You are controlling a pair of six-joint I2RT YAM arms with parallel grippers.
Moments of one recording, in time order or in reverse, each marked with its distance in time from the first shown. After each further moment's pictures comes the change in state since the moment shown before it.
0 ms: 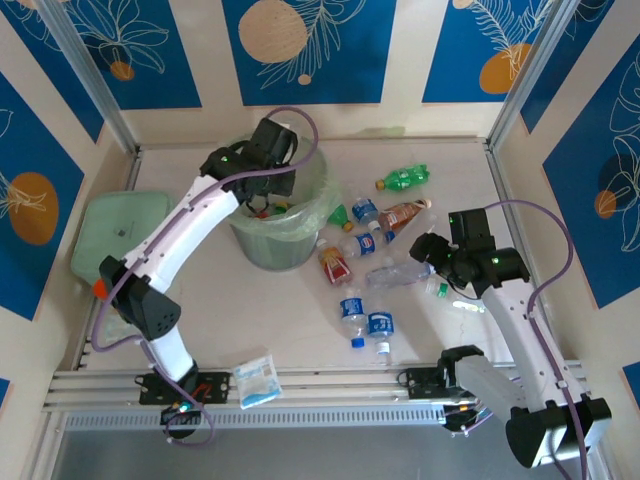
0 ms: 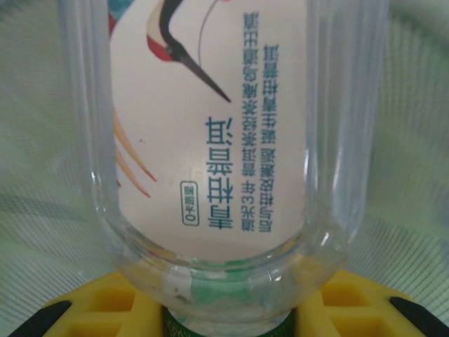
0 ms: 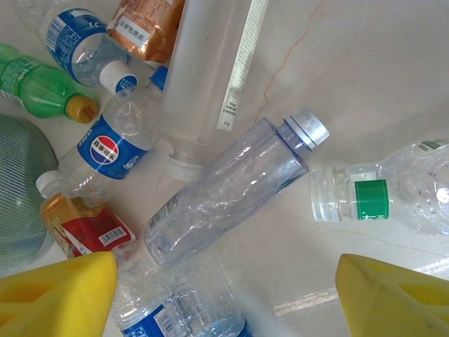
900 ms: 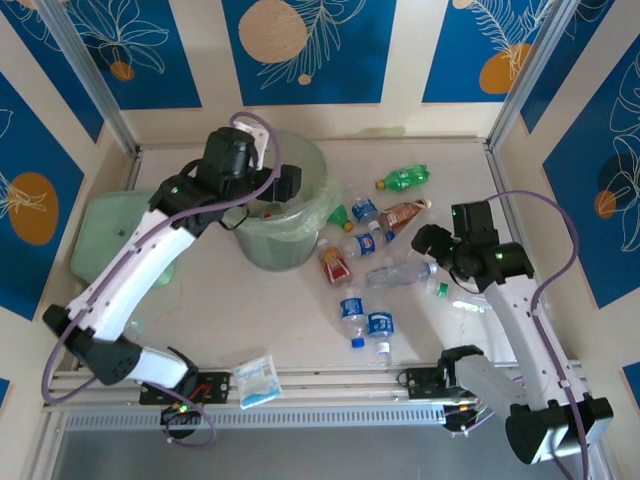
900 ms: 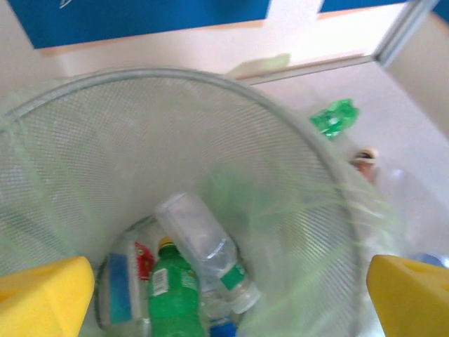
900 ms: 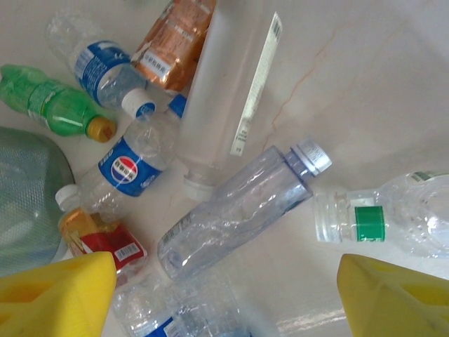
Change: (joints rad) left arm -0.020 -0.343 -0.220 0.223 0.146 0.027; right arm -0.023 0.024 0.078 -0.005 0.029 -0.035
